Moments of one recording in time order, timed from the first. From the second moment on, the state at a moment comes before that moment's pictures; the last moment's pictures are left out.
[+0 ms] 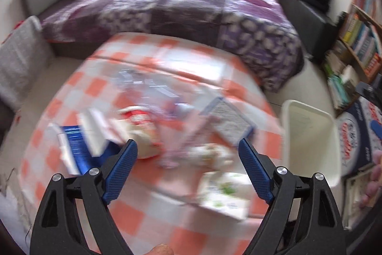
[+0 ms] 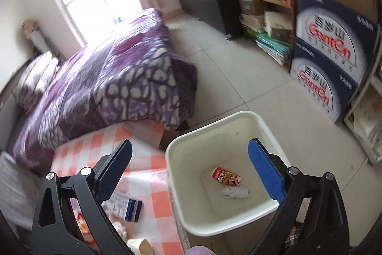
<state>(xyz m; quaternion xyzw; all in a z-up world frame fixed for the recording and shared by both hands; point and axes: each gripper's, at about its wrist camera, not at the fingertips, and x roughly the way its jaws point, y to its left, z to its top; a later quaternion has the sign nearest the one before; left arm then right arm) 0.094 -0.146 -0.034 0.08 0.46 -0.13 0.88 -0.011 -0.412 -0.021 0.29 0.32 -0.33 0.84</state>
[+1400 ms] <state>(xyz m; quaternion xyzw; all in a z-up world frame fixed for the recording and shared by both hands) 0.224 0.013 -0.122 -0.19 0.62 -0.05 0.76 0.155 -0.158 -0.109 0.02 0.53 0.13 0.84</state>
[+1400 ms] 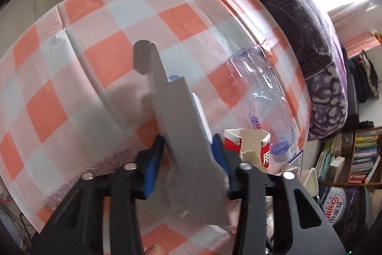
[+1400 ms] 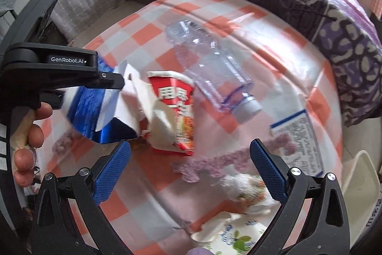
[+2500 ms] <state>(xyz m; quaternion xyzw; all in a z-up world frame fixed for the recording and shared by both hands) 0.232 0.012 -0.121 -0.17 0.63 -0.07 0.76 0.172 -0.197 -0.087 0.17 0.48 0.09 0.85</state>
